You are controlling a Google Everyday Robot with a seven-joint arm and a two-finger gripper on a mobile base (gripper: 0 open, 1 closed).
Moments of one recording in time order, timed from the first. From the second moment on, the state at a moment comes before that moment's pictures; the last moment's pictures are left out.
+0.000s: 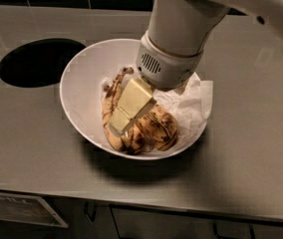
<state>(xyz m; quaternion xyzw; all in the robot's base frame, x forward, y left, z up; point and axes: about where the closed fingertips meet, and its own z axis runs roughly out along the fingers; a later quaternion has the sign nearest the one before) 0.431 -0.016 0.921 -0.39 0.92 0.08 0.06</state>
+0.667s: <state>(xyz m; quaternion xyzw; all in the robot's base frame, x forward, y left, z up) 0.431 -0.015 0.906 -0.39 0.92 0.08 0.05</state>
